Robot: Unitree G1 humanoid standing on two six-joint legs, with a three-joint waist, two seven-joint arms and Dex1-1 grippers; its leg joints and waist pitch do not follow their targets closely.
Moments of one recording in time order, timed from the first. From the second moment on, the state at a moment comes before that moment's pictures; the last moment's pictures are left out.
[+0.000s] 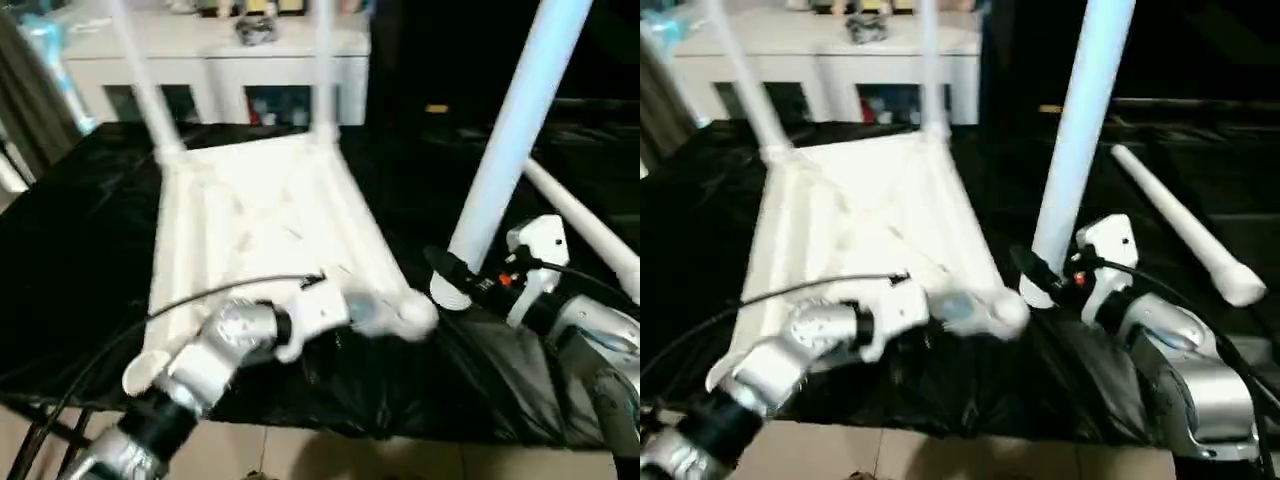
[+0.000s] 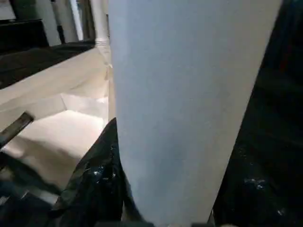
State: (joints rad) left arm -0.43 0.33 -0.48 0.31 0.02 0.17 -0.83; right arm -0.11 -0.45 -0.09 -0.23 0.39 0.49 0.60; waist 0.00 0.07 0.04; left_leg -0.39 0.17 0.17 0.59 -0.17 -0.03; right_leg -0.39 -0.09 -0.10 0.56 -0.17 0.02
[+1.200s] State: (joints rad) left arm -0.58 0.35 -0.38 0.58 0.00 -0.04 -1.02; right arm -0.37 -0.33 0.02 0.02 0.40 0.47 0.66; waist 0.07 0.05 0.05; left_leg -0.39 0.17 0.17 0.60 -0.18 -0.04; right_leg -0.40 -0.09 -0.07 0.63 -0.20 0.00
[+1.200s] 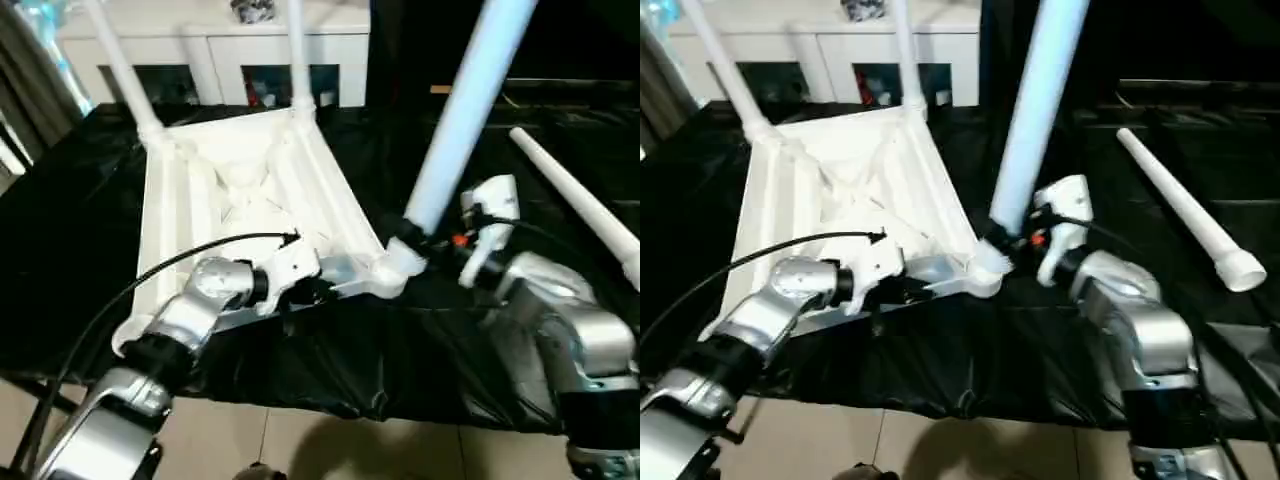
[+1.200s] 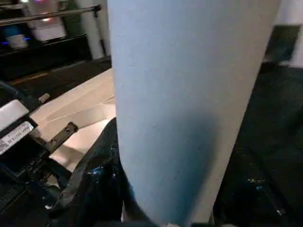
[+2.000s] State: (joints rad) left arm -0.58 0.34 -0.37 0.55 -0.01 0.02 -1.09; right arm -0.43 -0.34 0.09 0.20 0.31 0.38 0.75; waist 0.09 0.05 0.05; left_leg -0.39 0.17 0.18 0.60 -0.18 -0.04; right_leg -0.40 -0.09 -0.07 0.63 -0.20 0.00
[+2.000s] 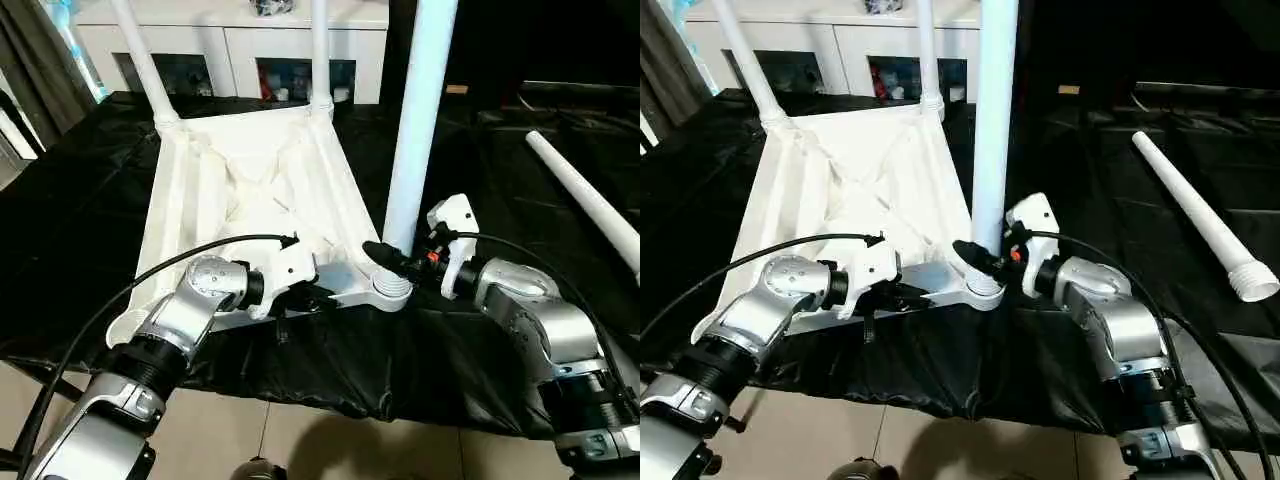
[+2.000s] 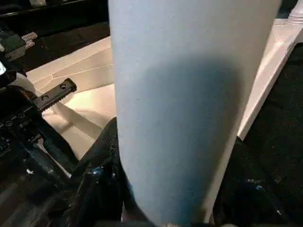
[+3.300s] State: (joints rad) left arm -0.62 0.31 -0.35 0.66 0.01 0.01 -1.10; right arm -0.22 -0.19 -0.07 0.28 0.42 0.10 0.73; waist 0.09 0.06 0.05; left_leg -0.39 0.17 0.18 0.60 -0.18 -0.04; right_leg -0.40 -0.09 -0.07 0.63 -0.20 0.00
